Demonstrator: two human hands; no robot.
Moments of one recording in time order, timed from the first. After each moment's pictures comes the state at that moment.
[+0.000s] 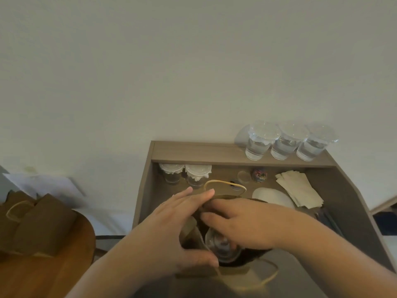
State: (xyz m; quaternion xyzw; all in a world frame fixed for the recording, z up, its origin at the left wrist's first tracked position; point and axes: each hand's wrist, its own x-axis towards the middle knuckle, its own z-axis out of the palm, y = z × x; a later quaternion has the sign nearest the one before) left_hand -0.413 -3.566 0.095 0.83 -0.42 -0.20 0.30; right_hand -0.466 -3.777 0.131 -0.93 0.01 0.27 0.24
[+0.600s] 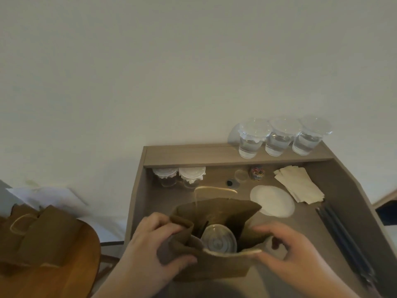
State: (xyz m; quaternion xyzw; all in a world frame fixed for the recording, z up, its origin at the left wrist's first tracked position) left_hand -0.421 -3.558 0.032 0.87 -0.33 -0.13 0.33; right_hand -0.565 -3.866 0.044 -0.89 0.12 0.02 0.44
